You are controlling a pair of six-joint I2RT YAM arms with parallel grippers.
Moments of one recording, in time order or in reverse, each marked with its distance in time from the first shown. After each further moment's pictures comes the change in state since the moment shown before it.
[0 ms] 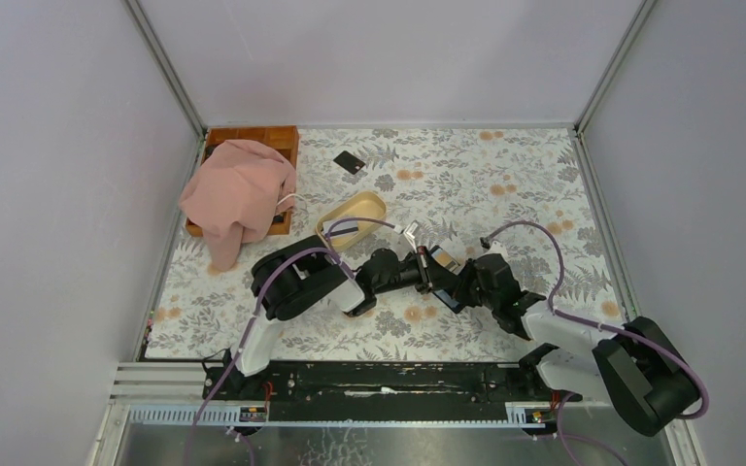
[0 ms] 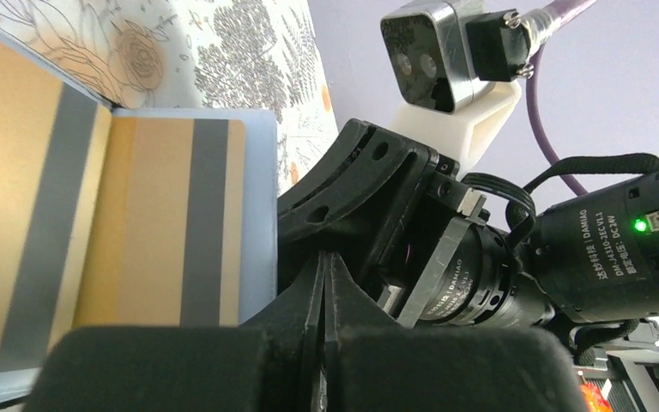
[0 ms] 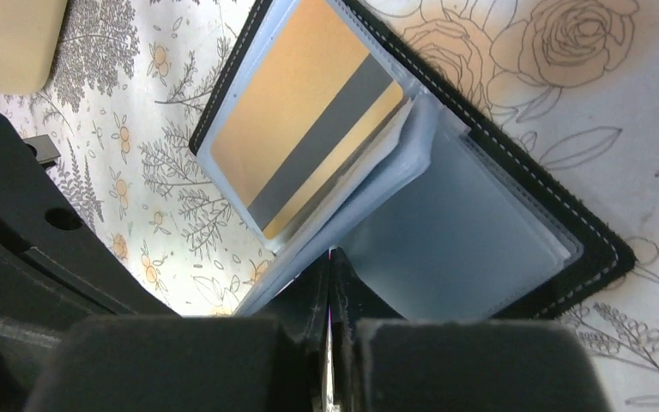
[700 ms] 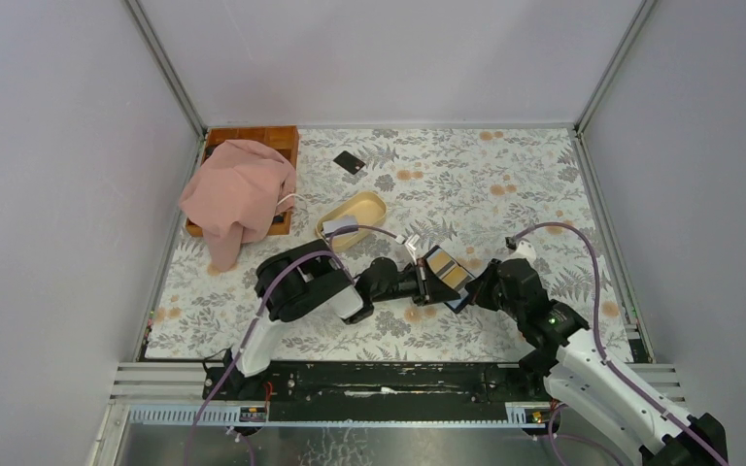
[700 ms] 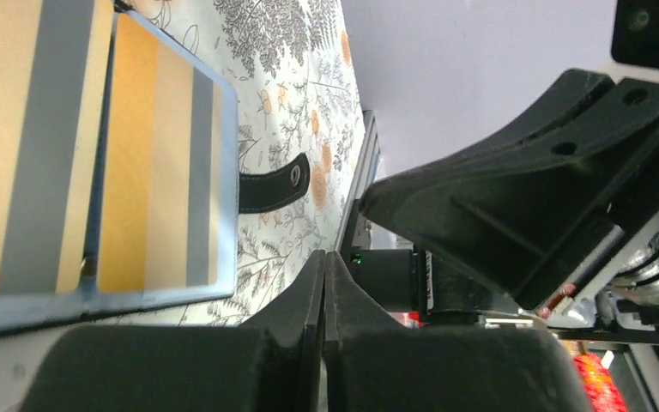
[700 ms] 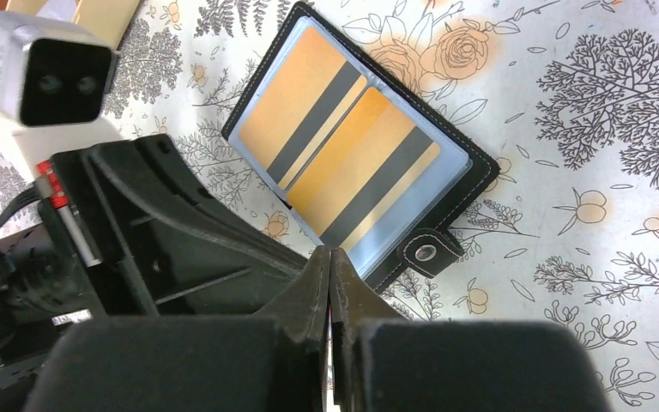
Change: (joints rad) left arm -0.026 0.040 -0.034 0.047 0.053 0.002; right arm 0.014 -0.529 0.114 -0.614 0.130 -0.042
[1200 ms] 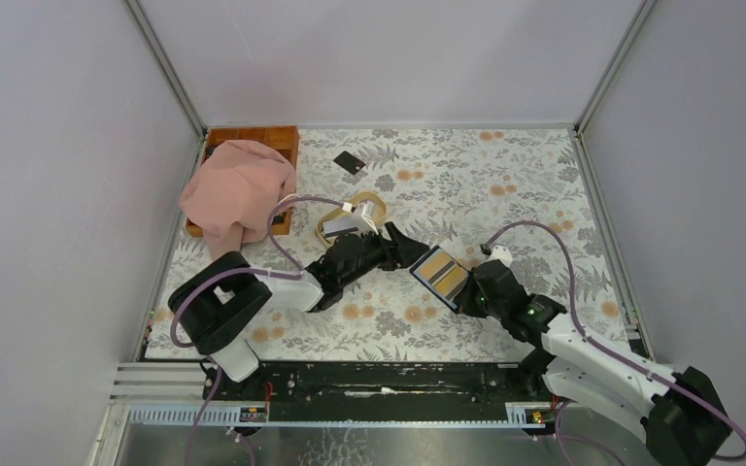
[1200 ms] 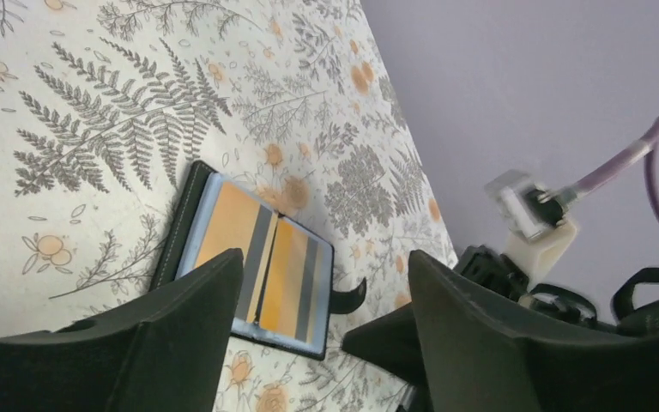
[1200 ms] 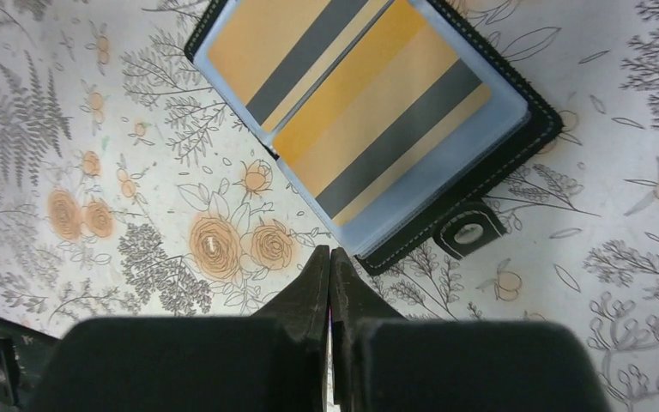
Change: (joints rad) left arm 0.138 -0.489 -0.183 -0.355 -0.311 0.336; right arm 0.122 0.156 0.000 0.034 0.005 0.001
